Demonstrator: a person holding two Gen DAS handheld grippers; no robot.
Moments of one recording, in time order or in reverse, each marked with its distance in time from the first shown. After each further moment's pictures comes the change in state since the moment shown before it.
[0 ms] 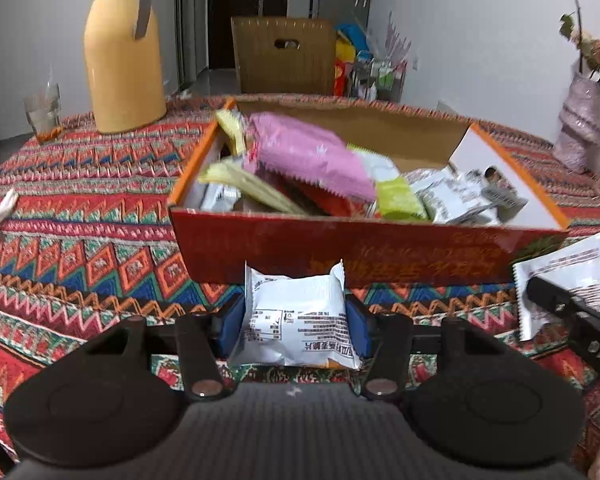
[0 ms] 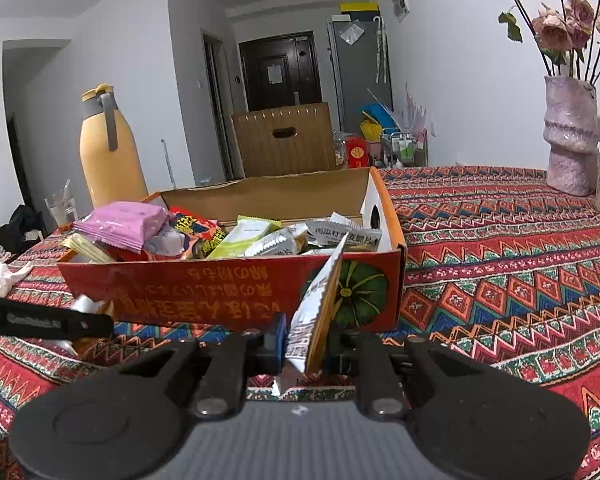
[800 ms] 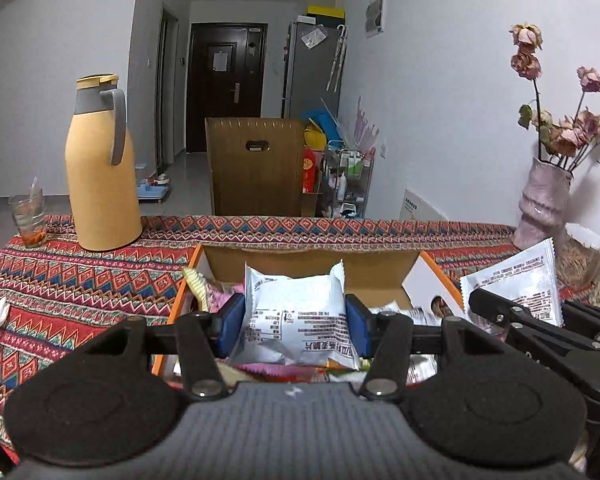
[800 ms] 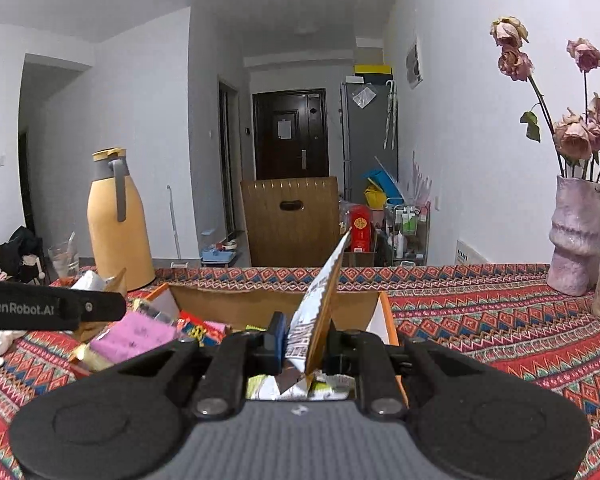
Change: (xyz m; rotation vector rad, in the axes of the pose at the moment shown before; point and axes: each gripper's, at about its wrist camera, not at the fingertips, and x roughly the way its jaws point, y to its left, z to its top) left arm -0.042 -0.022 0.077 0.012 -0.253 -0.072; right arm -0.009 0.022 0.087 -0.079 -0.179 -0.018
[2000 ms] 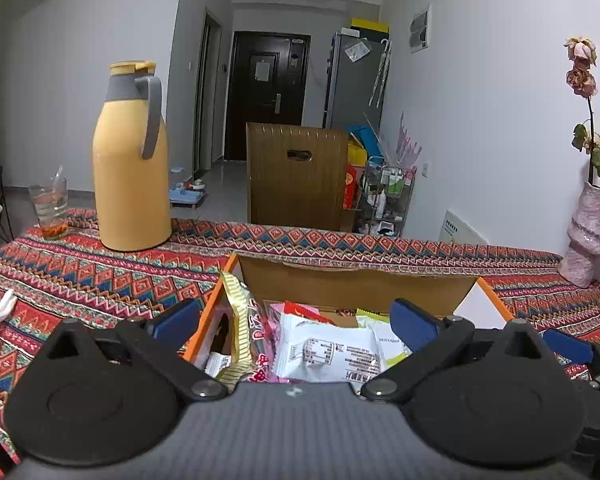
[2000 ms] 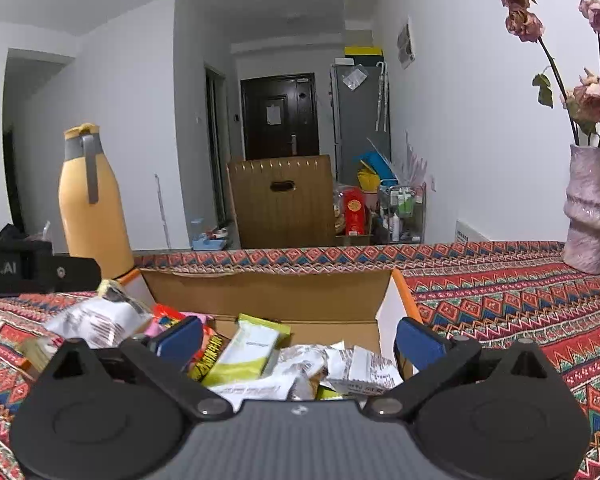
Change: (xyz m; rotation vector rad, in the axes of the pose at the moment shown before) left arm 0.041 0.022 -0.003 -0.067 -0.051 0.107; right arm 0.066 0.002 -0.020 0.026 0.038 -0.019
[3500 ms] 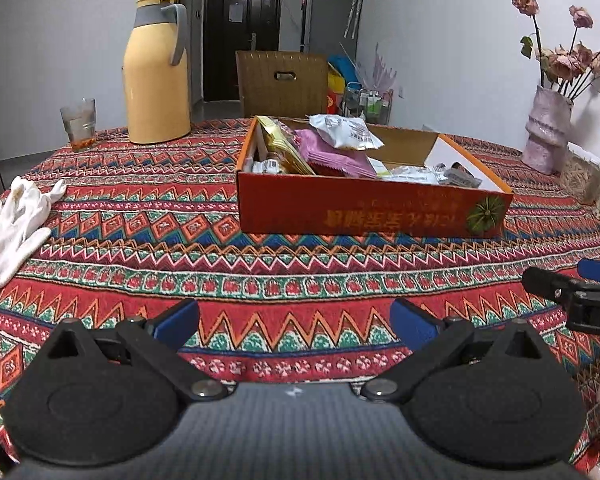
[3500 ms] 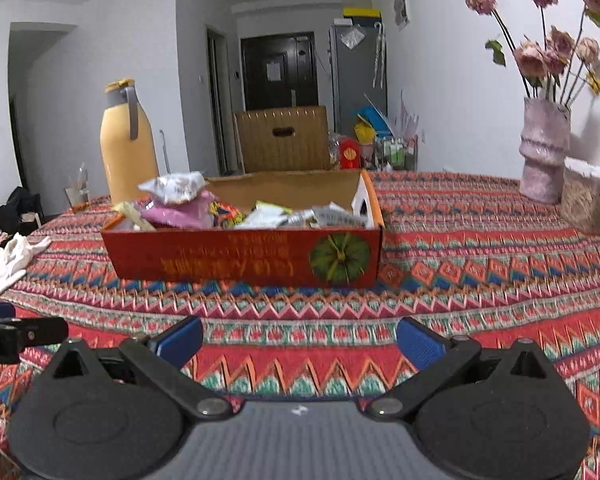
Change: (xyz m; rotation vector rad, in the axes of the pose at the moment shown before) left arm -0.130 0.050 -0.119 0.081 0.206 -0.061; right arm -0.157 -0.001 -0.081 0.006 0.159 -0.010
